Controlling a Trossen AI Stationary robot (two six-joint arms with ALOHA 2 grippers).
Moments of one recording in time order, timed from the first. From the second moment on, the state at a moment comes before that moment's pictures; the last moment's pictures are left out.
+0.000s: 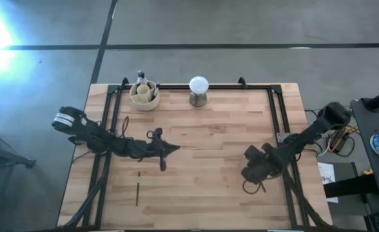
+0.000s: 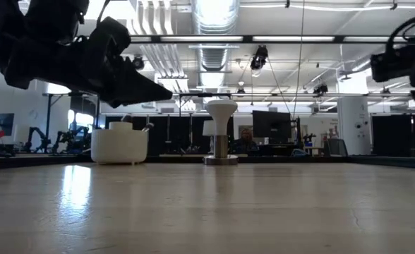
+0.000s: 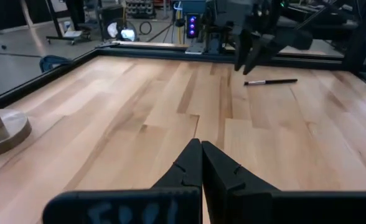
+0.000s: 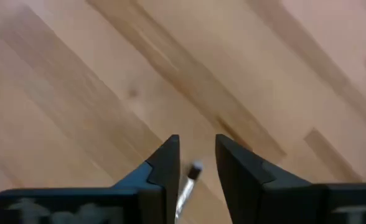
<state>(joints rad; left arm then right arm) -0.25 1.49 0.34 0.99 -0.42 -0.12 0.61 1.34 0.70 -0.88 0.31 1.38</state>
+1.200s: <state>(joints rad) -0.25 1.50 0.38 0.98 -0.51 -0.18 0.66 1.38 0.72 -0.74 0.40 1.26</state>
